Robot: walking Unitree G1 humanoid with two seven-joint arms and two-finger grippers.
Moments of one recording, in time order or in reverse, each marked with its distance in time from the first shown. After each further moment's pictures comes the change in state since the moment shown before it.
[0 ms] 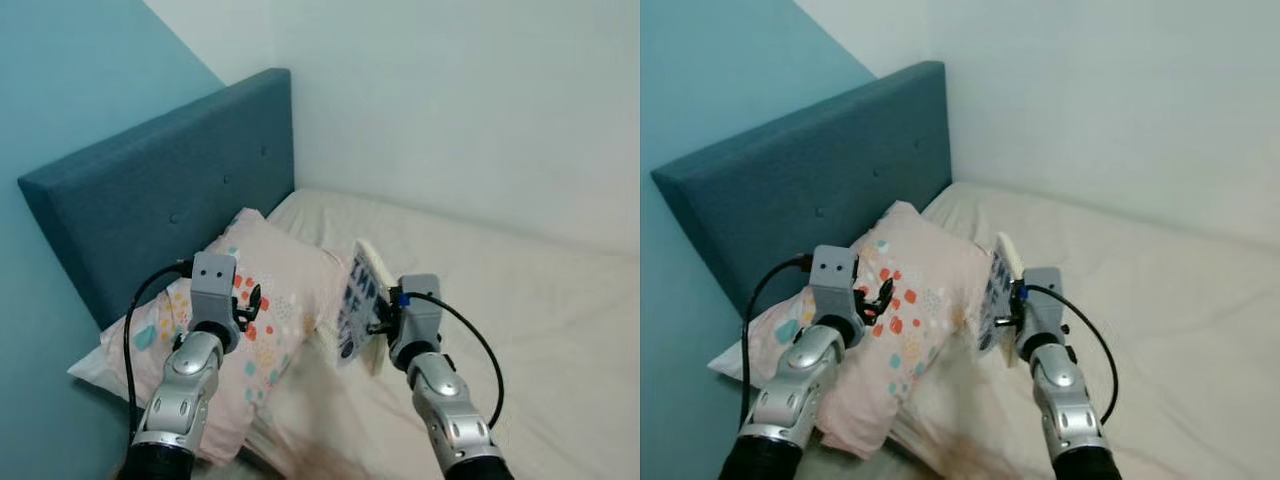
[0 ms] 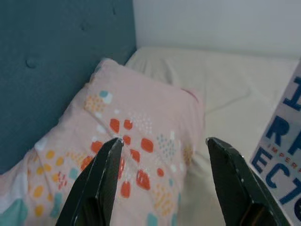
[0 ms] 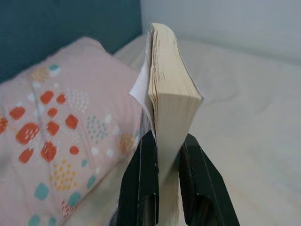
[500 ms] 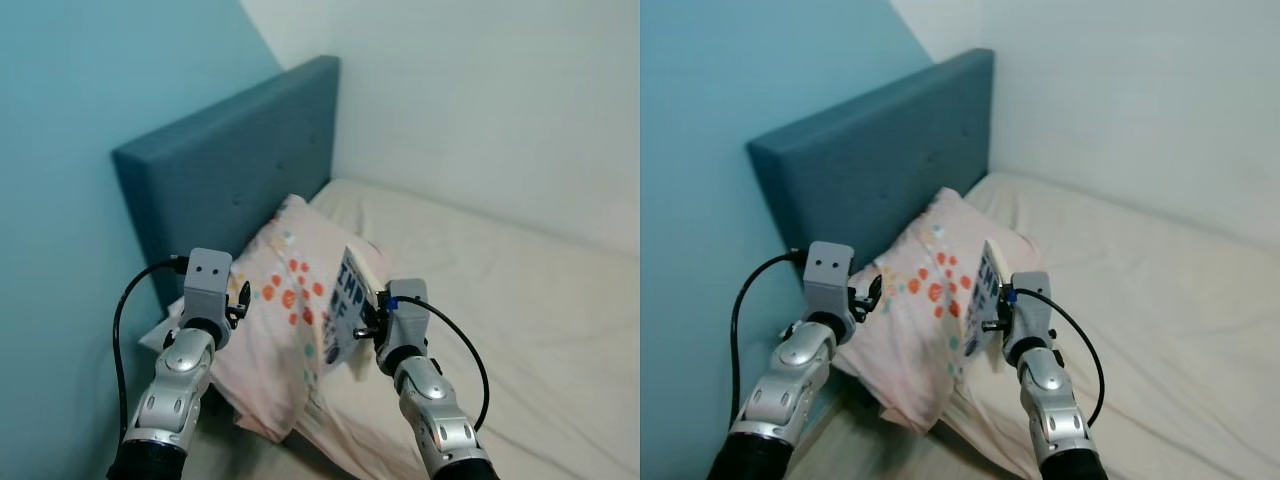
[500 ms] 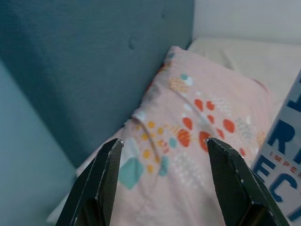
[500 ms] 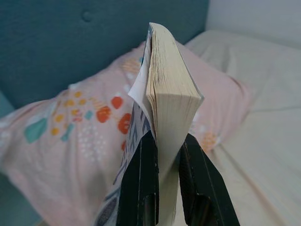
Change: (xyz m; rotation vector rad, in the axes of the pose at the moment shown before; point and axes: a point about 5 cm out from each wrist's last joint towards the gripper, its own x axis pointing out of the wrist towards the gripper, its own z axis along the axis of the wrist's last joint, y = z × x) left arm 0.002 0.006 0.005 0.087 -0.010 0.025; right arm 0.002 0.013 0.003 0.024 -0.010 0.033
